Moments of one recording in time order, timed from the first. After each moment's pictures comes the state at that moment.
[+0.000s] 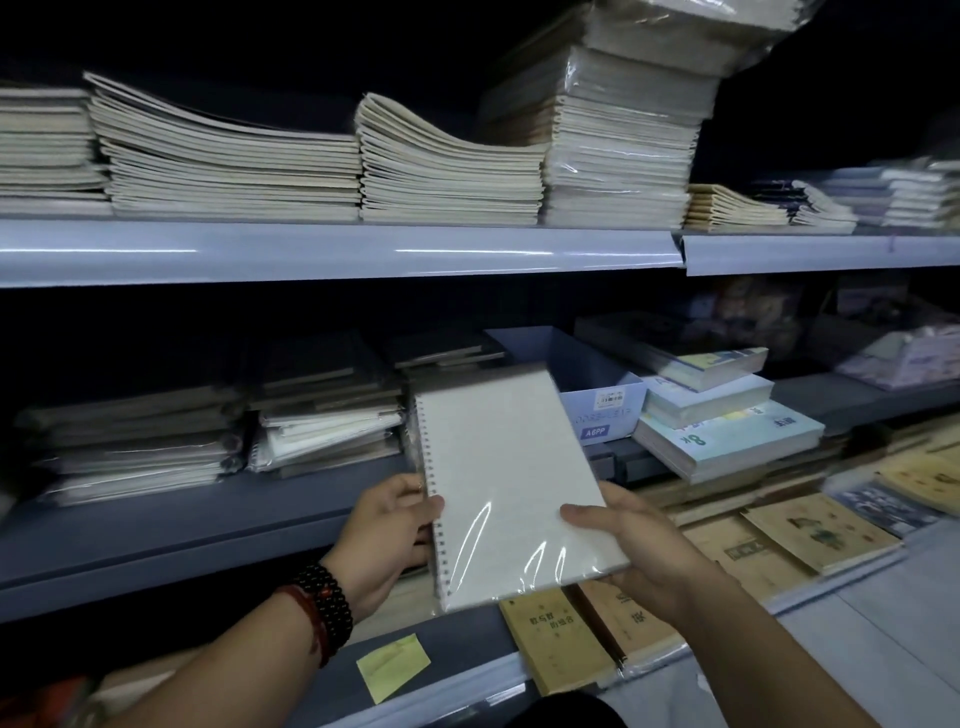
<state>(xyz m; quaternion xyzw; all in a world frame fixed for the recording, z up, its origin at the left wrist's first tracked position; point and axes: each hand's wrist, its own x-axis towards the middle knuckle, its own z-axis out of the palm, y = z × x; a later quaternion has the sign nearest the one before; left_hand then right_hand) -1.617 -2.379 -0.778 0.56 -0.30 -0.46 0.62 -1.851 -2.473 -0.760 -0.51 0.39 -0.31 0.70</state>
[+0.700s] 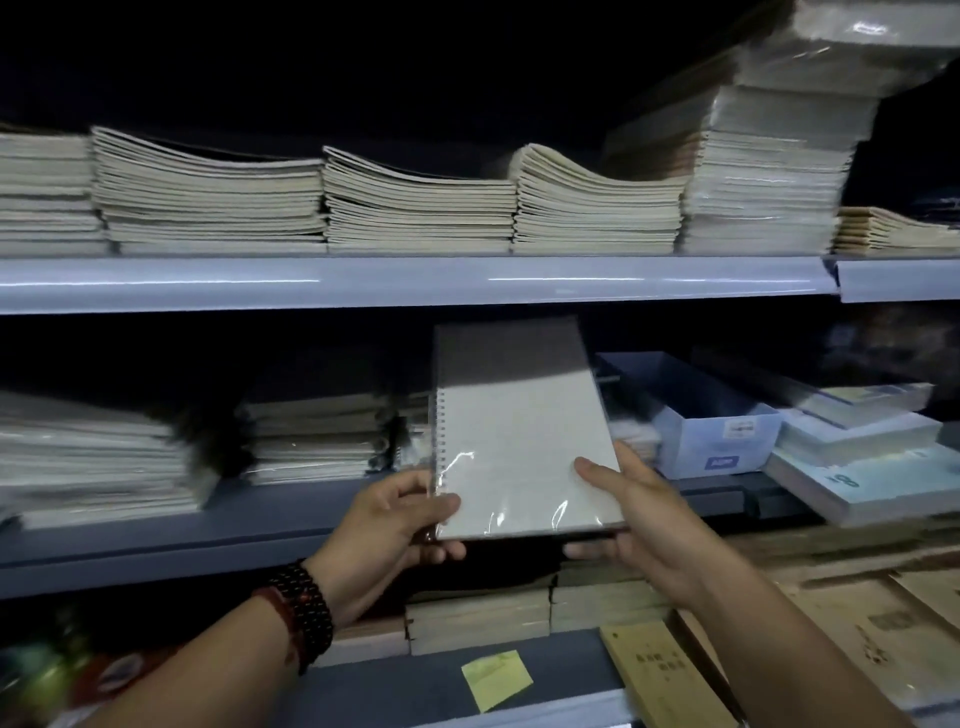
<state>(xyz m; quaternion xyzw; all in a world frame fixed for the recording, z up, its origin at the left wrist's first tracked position) -1.540 -2.278 -0.740 0.55 -0.33 -0.42 0.64 -1.749 -2.422 -0.719 -0.57 0.28 -0.29 0.71</state>
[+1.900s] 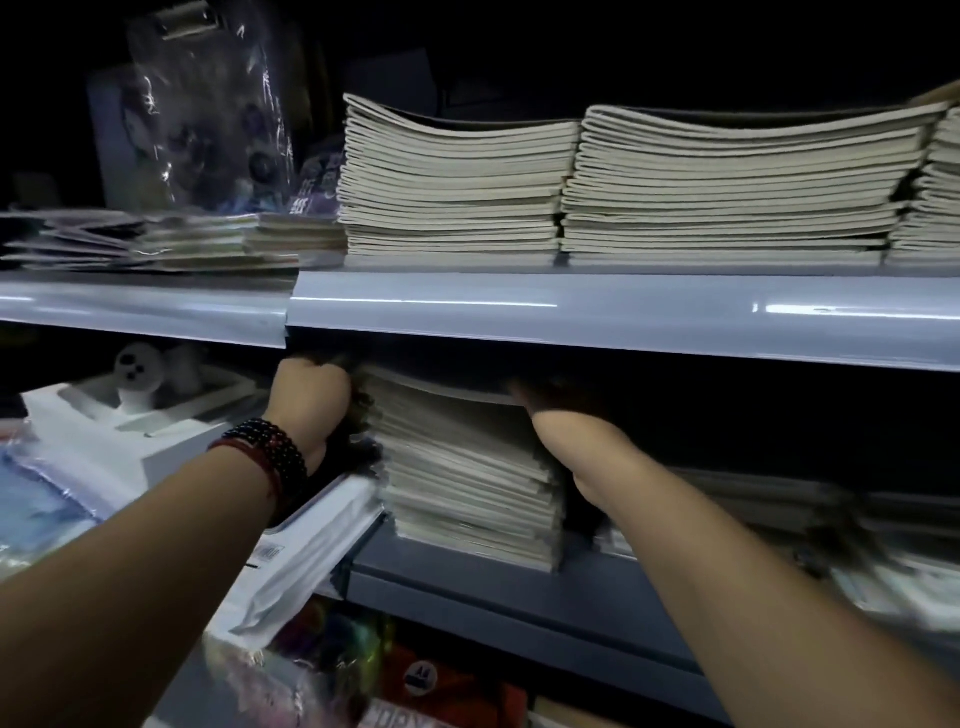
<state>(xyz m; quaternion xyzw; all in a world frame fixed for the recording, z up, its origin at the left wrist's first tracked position) -1.198 -2.078 -0.642 0.70 -0.07 0.03 0.71 -1.324 -2.263 -0.649 -0.77 0.22 -0.19 0.57</state>
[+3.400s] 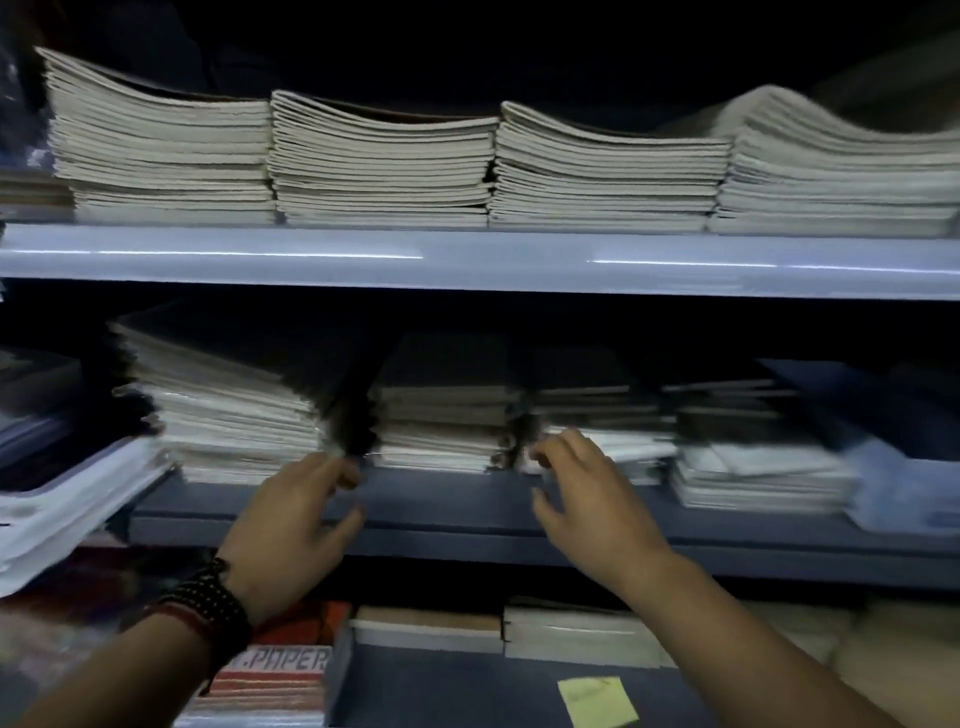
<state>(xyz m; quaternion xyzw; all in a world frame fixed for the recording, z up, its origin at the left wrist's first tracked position) -1.378 -2.153 -0.763 0.85 -0.44 0.14 0.26 -1.570 -2.390 -0.751 -0.95 0.17 -0.26 0.10</state>
